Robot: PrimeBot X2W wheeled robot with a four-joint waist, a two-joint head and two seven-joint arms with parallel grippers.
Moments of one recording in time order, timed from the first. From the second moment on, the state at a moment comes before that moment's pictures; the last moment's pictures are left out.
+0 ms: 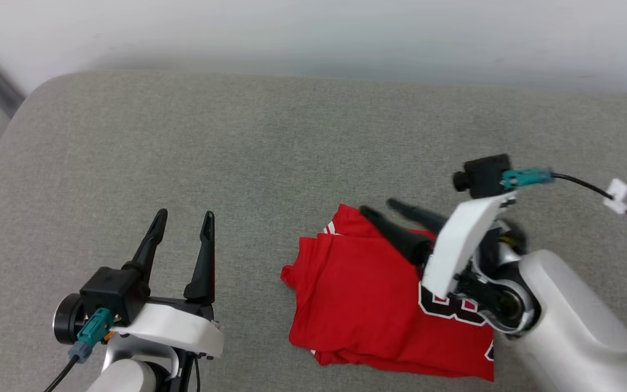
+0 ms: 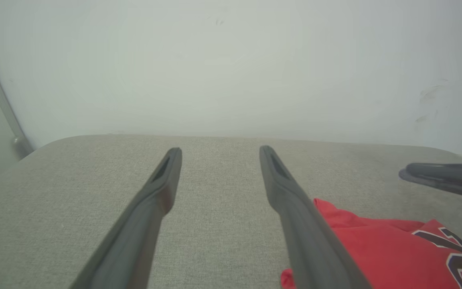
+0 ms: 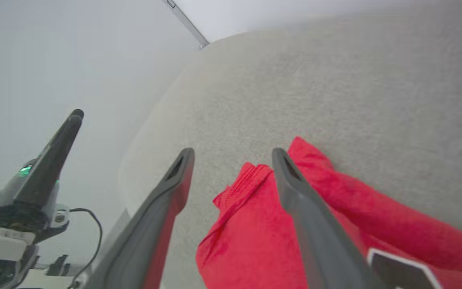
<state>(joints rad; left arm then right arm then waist) -0.17 0.44 -0.47 -0.09 -0.57 0.31 -0.21 -0.53 -0.18 0.49 0.32 0.98 0.13 0.41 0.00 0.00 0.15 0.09</state>
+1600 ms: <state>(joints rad) -0.01 0.45 -0.42 -0.01 -0.58 0.36 -0.26 0.09 -0.10 -0.01 -0.19 0.21 0.13 0.11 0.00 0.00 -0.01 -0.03</state>
